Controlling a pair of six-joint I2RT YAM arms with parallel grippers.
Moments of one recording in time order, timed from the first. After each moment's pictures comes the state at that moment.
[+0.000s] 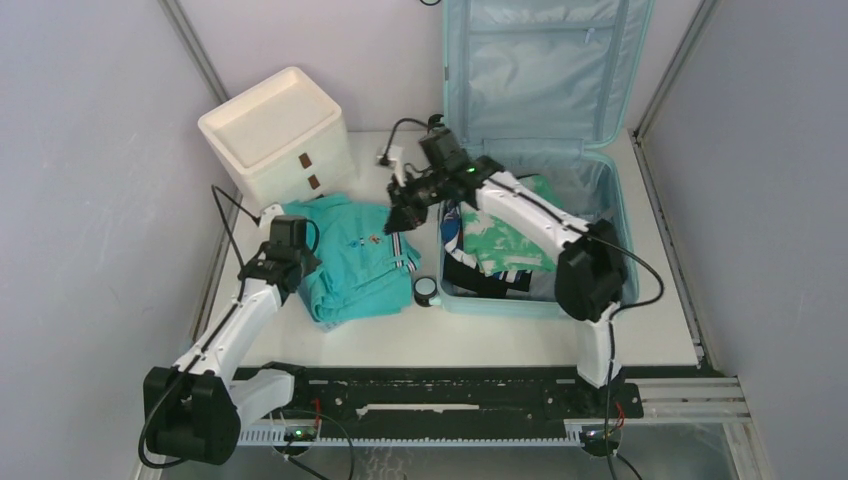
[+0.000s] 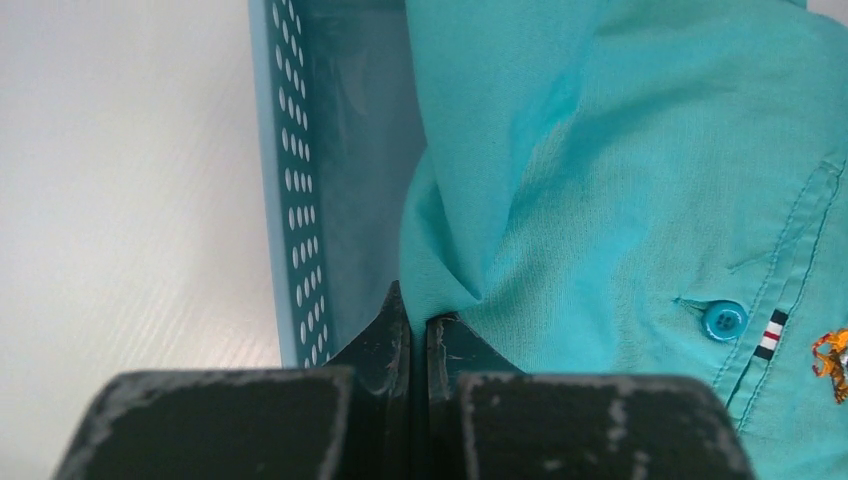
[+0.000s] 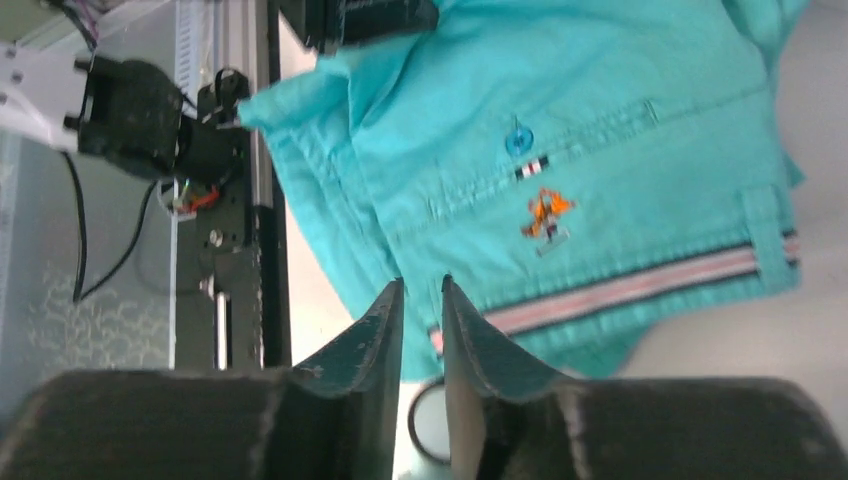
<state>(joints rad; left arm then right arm) -0.15 1.07 0.70 -0.46 -0.37 -0.58 0.65 1.94 1.78 -0.60 -0.86 -0.19</state>
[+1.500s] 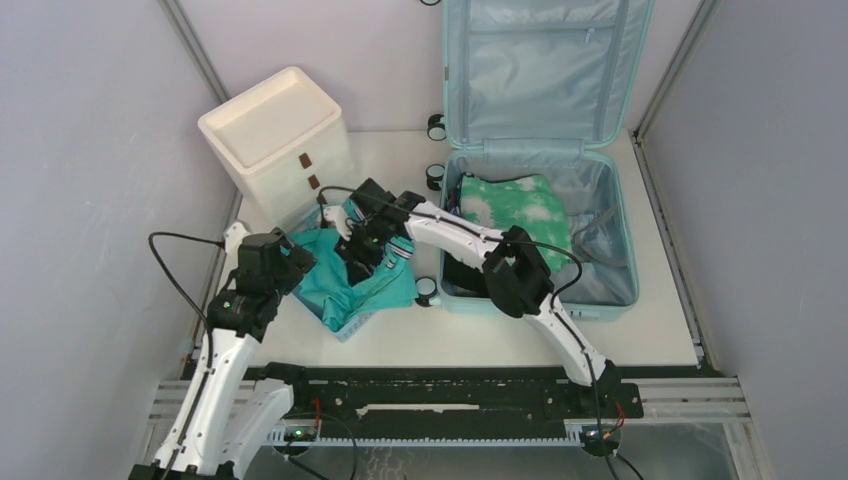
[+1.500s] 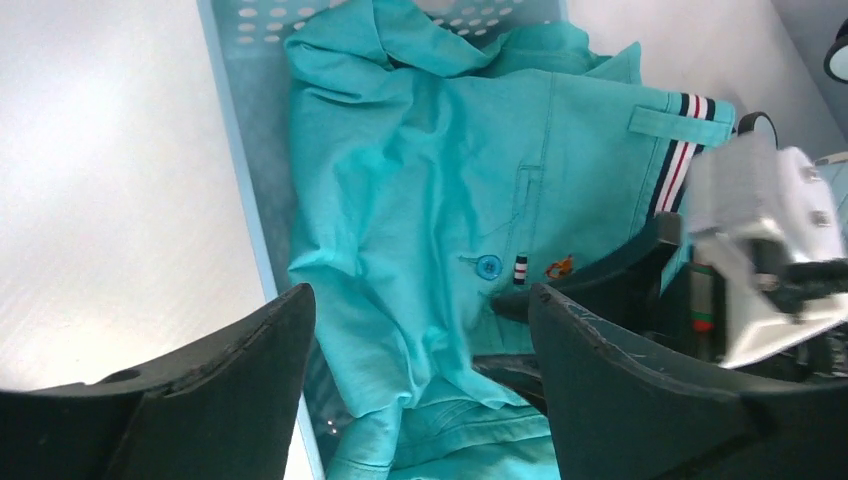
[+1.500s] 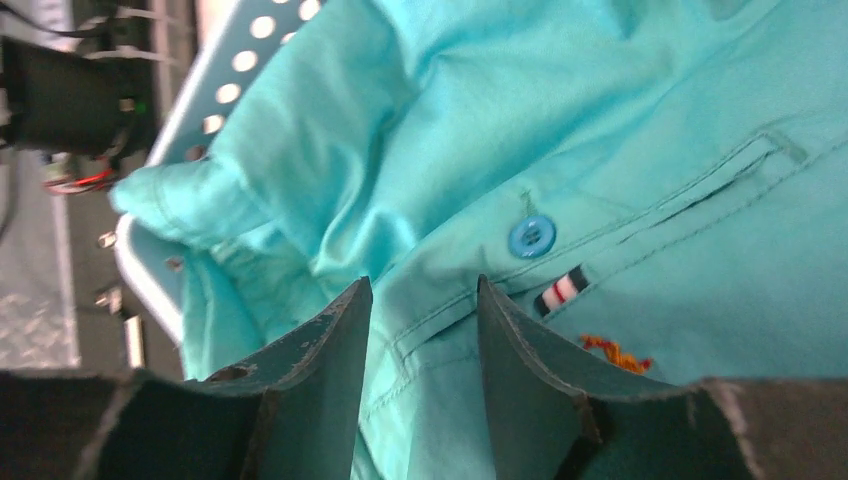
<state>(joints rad) -0.14 0.73 0.73 -0.71 -0.31 -0.84 0.92 2.42 2.16 -0.73 -0.63 -0.25</state>
